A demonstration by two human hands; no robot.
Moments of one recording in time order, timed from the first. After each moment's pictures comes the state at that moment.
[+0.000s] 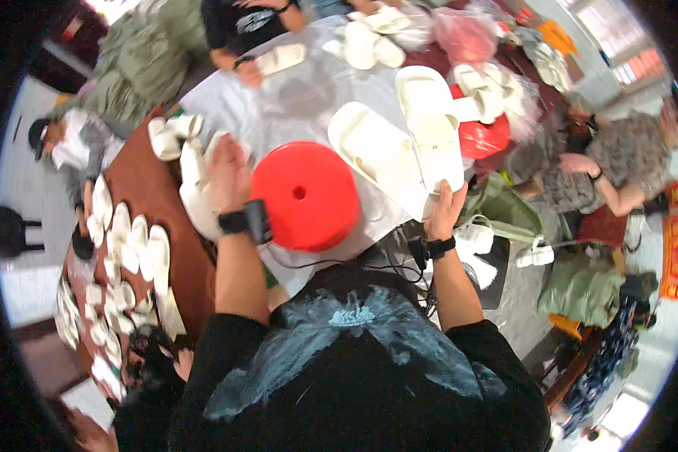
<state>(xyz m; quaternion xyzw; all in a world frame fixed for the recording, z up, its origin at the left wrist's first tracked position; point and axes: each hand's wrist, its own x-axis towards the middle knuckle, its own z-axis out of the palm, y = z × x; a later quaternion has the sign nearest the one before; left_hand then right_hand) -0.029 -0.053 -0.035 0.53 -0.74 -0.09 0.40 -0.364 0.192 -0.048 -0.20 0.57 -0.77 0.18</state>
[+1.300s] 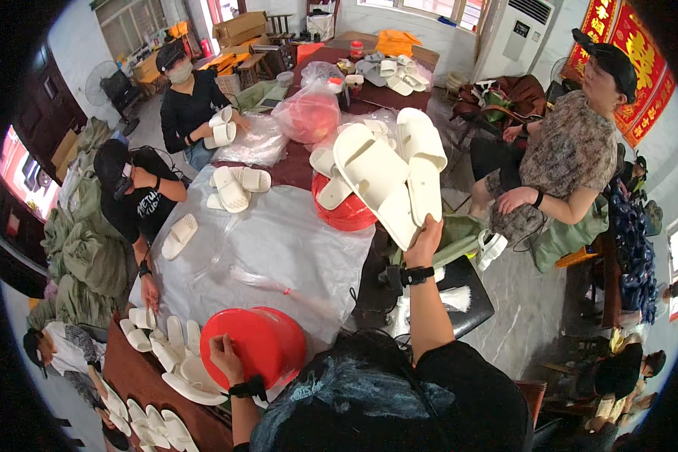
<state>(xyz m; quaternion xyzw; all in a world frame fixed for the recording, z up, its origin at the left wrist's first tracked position) -0.109 0.025 -0.057 0.49 -0.70 -0.34 0.39 -0.569 0.245 -0.014 0.04 0.39 -0.92 0.02</state>
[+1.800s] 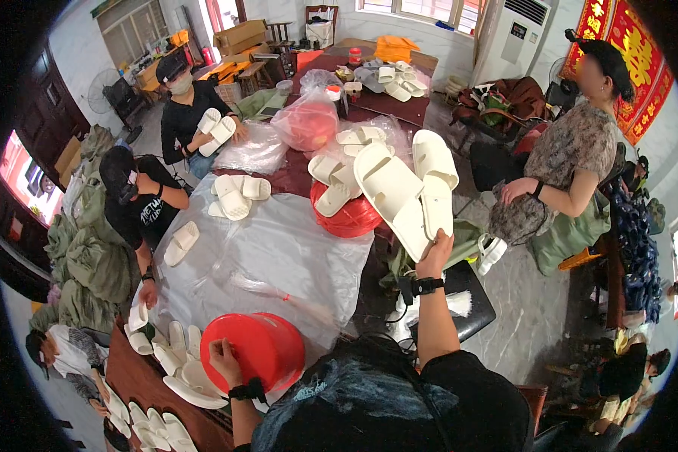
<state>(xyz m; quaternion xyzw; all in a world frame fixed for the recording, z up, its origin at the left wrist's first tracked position) -0.112 0.028 -0.057 0.50 -0.68 -0.37 0.40 -0.579 0.289 -0.037 0.13 0.41 -0.90 -0.03</state>
